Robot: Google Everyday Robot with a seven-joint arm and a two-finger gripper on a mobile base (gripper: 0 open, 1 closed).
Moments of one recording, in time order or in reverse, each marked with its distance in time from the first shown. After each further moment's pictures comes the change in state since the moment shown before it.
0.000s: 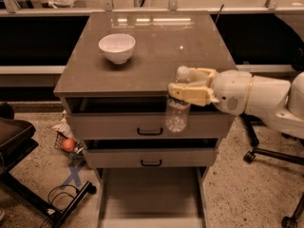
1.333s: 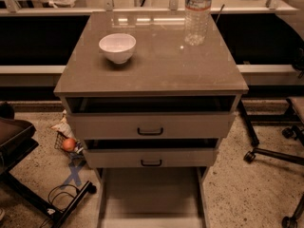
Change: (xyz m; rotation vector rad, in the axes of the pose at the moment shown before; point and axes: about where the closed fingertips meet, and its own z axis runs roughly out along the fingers) arm -0.182 -0.157 0.005 0.177 0.034 -0.070
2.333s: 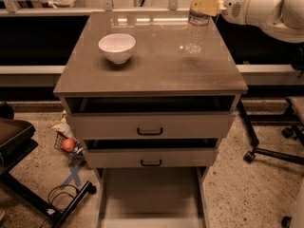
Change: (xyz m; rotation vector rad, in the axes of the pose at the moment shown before) arm 0.074 -0.089 0.041 0.096 -0.058 0.085
